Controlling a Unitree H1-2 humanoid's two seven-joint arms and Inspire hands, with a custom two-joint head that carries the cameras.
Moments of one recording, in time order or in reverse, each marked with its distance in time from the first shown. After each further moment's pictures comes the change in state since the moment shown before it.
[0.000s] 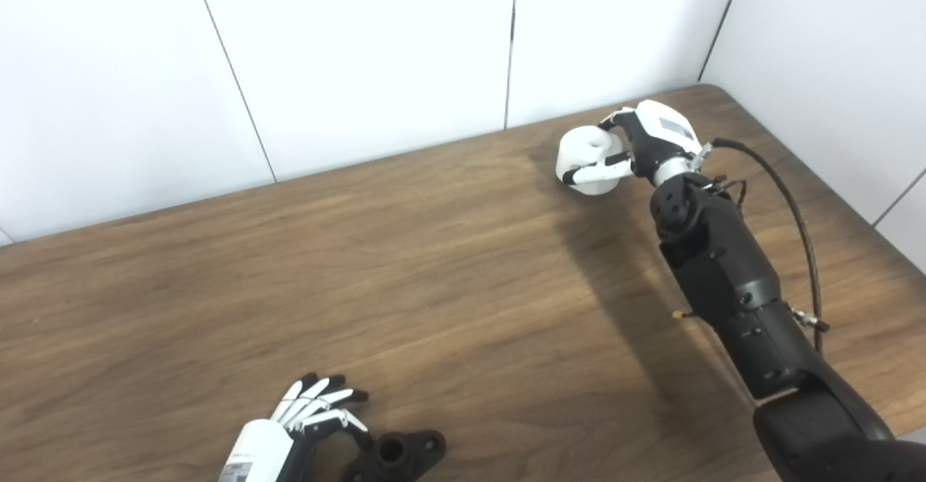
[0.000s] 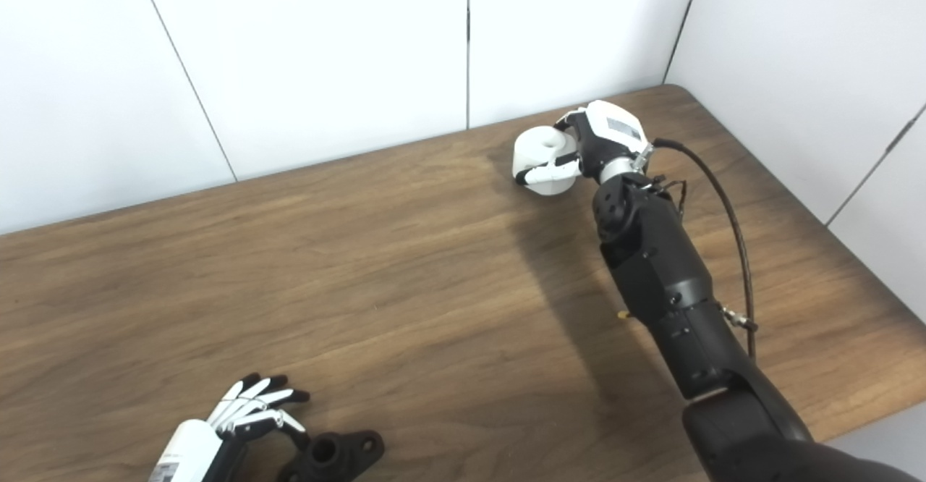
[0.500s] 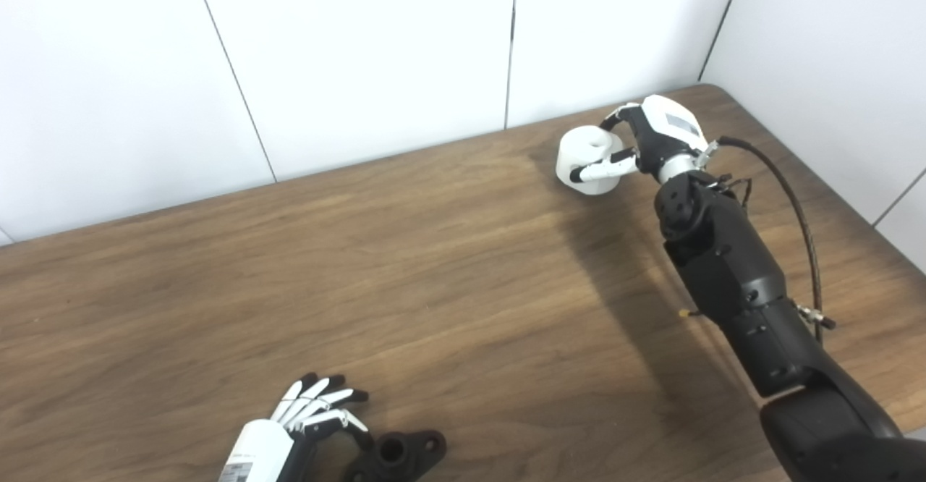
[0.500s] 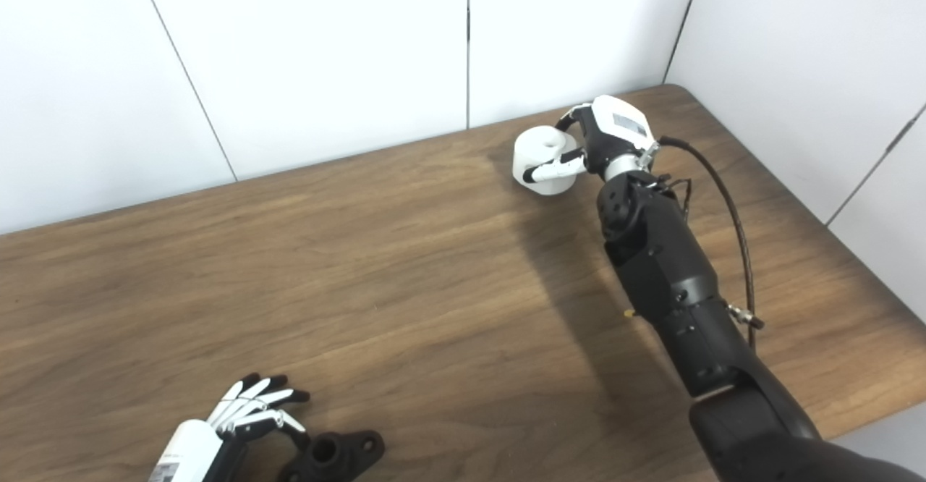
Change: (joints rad) left arm 0.000 0.000 0.000 -0.001 0.006 0.000 0.001; right arm 0.000 -0.020 0.012 0.006 0.017 0.000 -0.022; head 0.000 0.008
